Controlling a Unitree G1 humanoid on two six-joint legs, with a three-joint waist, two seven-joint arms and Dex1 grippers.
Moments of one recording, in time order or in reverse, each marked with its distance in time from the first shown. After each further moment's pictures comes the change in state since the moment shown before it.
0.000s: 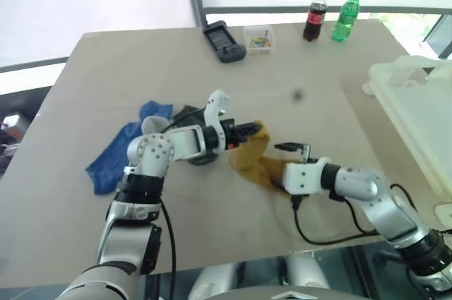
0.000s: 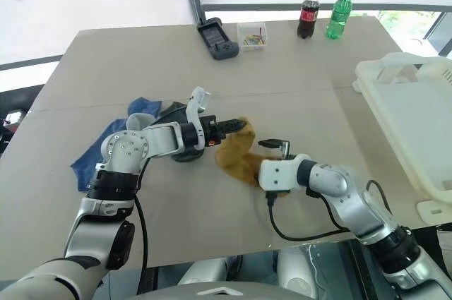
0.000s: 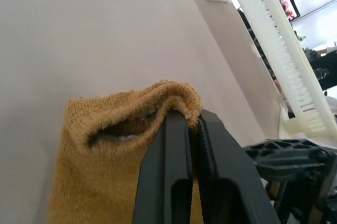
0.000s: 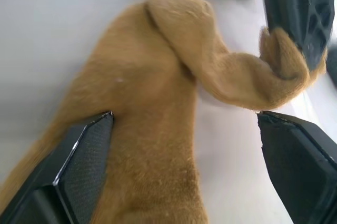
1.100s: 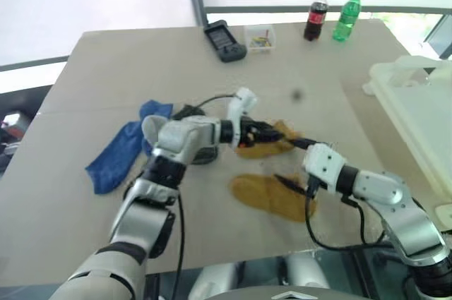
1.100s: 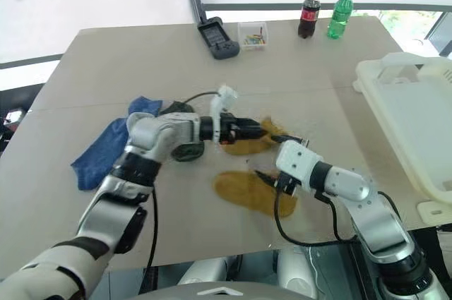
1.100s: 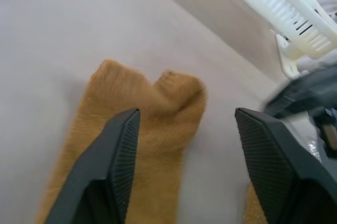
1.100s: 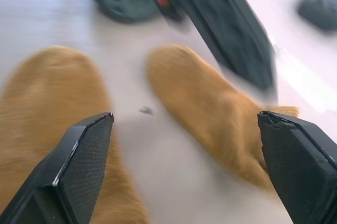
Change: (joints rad) left arm -0.084 0.008 -0.176 0.025 0.499 -0.249 -0.546; right arm 0.040 0.152 -0.218 -0.200 0.303 0.539 -0.058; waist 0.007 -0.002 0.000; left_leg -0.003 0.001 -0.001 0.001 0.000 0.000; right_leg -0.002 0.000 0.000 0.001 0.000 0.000
